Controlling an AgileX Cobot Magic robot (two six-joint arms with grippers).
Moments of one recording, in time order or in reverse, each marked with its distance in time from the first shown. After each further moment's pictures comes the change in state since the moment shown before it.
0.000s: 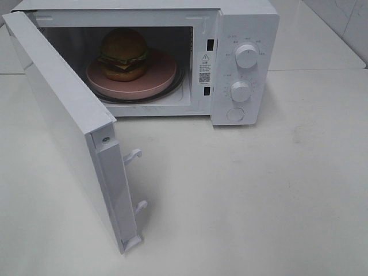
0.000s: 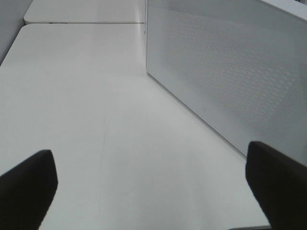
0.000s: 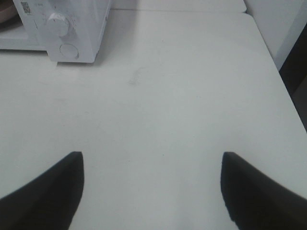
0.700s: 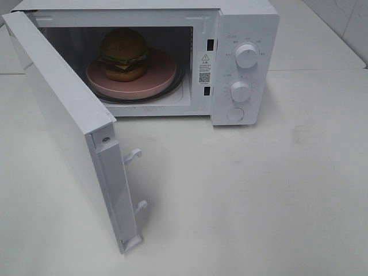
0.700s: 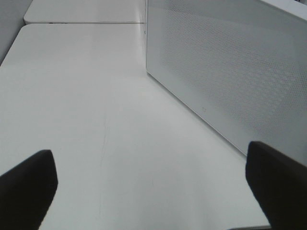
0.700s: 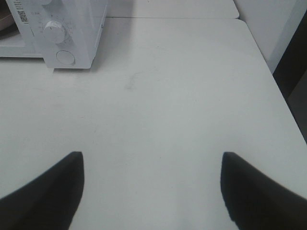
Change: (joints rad) left arm 0.000 0.000 0.000 0.000 0.000 0.000; right arm -0.021 -0.020 0.000 0.000 0.004 0.000
